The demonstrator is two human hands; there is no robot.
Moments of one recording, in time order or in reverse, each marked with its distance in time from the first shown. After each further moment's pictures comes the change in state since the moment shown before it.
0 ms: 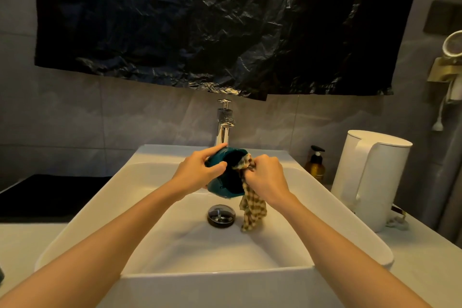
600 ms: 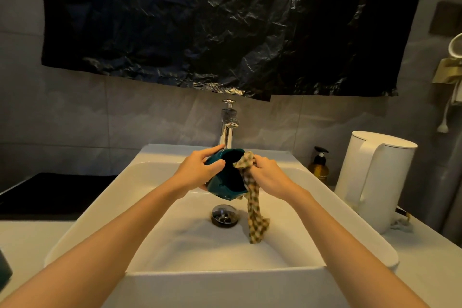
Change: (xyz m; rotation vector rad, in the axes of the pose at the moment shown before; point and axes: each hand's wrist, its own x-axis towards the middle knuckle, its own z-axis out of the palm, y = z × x) left_hand 0.004 0.000 -0.005 -0.123 -0.005 -0.142; right_hand 0.004 -0.001 -0.012 0.152 -0.307 -0.077
